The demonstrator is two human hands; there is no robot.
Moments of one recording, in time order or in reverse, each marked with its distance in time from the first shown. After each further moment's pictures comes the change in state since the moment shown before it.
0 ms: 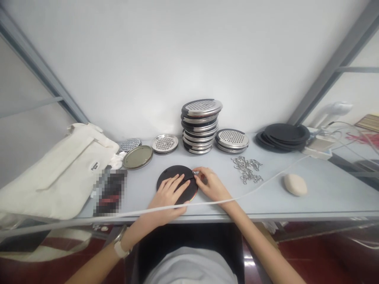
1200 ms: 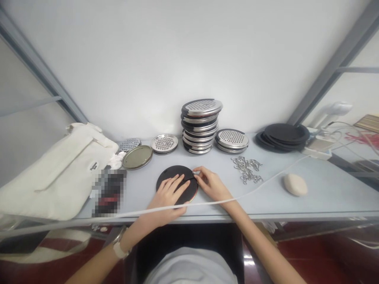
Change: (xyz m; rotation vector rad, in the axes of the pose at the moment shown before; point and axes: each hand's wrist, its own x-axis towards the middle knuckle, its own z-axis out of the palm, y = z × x) left_hand -0.001 0.000 -0.001 -0.010 0.003 0.014; right_hand -0.001 -0.001 -0.003 0.060 -0.041 0.031
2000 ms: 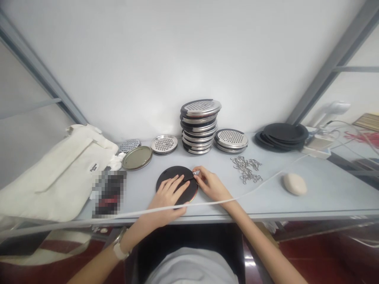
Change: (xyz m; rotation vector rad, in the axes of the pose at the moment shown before) left_hand 0.000 0.000 0.000 0.005 0.004 0.014; right_hand 0.000 -0.001 0.000 -0.001 -0.014 -0.010
